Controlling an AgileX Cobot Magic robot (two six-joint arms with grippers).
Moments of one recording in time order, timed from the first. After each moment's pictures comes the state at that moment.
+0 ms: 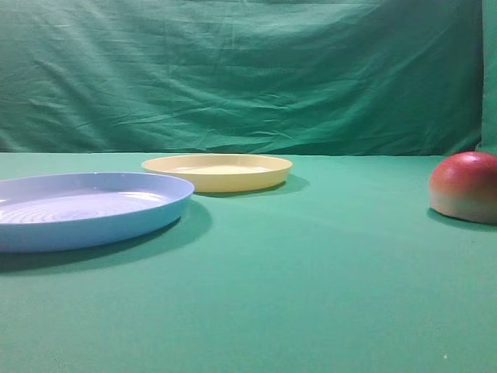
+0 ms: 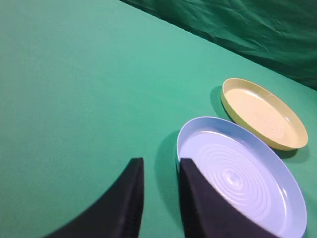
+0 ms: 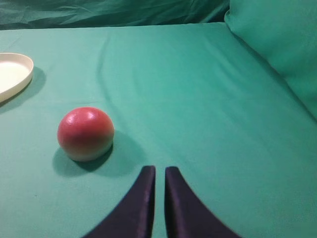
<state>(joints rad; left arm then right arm) 0.00 -0.01 0.02 -0.14 0.35 -0.12 -0.03 -0.01 0.02 0.11 0.42 -0.04</state>
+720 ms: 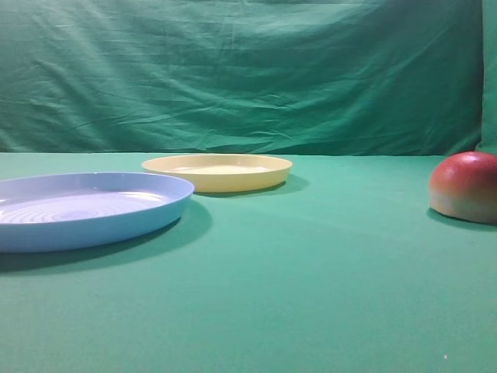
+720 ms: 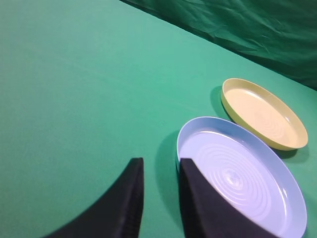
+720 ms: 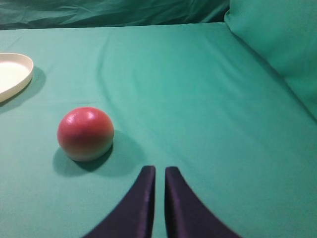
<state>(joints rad) 0.00 -0.01 0.02 -0.14 0.35 -0.12 -0.03 -0.01 0.02 0.11 0.42 -0.04</state>
